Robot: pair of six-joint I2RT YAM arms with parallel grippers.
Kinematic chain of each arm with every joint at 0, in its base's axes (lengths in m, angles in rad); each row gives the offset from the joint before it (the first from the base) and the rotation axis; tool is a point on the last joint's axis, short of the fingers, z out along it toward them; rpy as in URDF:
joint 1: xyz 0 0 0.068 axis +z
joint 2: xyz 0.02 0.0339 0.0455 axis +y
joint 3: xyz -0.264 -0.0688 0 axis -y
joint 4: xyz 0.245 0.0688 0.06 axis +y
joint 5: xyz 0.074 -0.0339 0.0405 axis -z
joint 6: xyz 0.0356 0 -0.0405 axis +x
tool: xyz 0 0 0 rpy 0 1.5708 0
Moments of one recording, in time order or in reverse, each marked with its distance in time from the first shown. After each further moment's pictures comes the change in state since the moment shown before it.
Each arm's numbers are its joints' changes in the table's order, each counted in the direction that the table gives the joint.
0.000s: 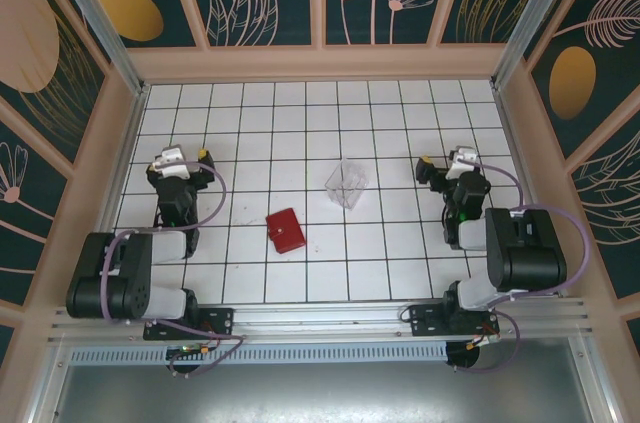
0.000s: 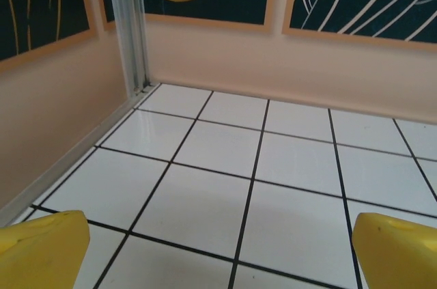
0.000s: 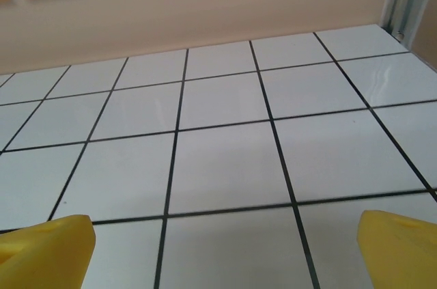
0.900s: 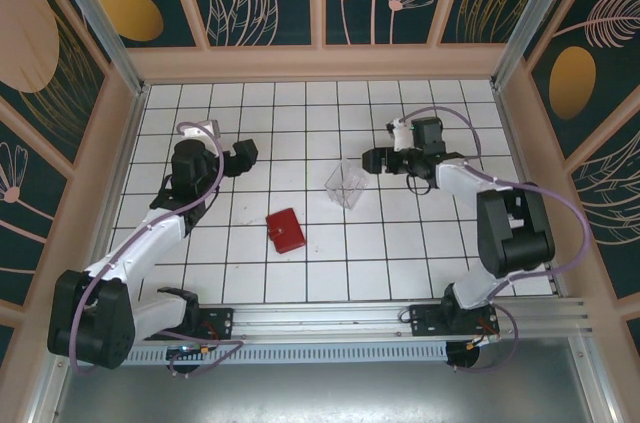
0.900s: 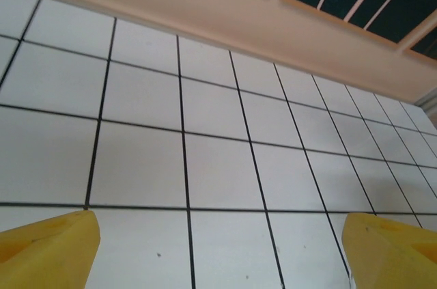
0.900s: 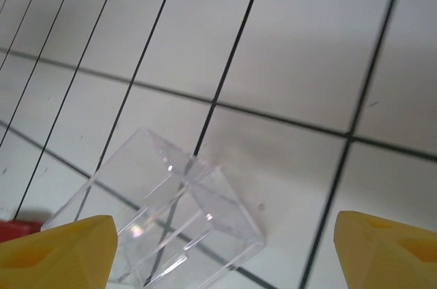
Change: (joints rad) left arm -0.209 -0.197 0.362 0.827 0.366 -0.354; right arm 0.269 0.153 0.629 1.065 -0.439 0.061
